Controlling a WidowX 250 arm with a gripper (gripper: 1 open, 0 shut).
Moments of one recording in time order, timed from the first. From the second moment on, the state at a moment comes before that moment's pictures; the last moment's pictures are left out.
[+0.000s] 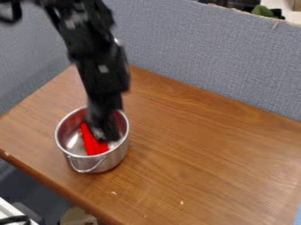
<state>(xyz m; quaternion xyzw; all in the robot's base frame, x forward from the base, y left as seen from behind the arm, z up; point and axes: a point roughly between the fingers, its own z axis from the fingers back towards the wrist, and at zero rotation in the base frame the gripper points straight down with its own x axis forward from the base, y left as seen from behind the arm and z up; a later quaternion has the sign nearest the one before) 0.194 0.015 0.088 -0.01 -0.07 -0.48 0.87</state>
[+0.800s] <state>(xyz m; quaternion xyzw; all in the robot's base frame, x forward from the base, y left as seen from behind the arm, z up) 0.247 0.031 0.077 -0.05 -0.10 -0.28 0.95</state>
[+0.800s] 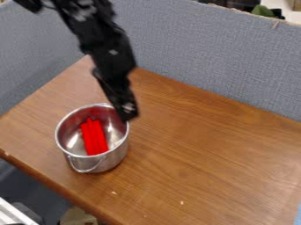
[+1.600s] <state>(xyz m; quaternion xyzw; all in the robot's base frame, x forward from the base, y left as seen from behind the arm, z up) 0.245 0.093 0.051 -0.03 -0.06 -0.12 0.99</state>
